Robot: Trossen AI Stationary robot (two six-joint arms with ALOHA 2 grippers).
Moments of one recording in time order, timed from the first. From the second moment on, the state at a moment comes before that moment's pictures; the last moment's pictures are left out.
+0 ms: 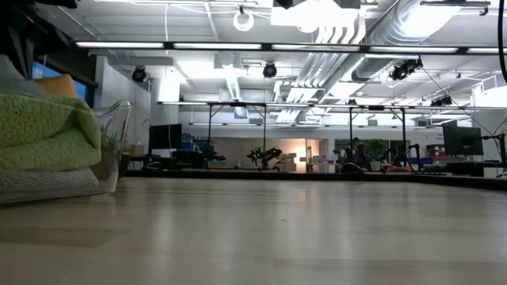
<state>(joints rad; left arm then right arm) -0.59 1.13 0.85 -1.07 -0.34 -0.89 0.09 1.74 1.78 -0.72 0.11 0.18</state>
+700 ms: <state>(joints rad) -0.50 0.95 0.95 -1.11 -0.35 -0.78 0.10 1.74 1.78 -0.69 0.10 0.18</state>
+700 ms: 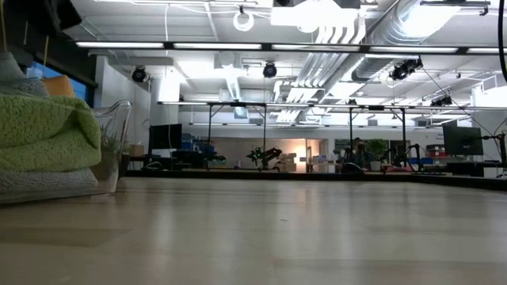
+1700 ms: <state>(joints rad) 0.16 0.78 0.97 -0.71 -0.25 -0.23 0.11 1.19 0.93 -0.23 0.06 0.47</state>
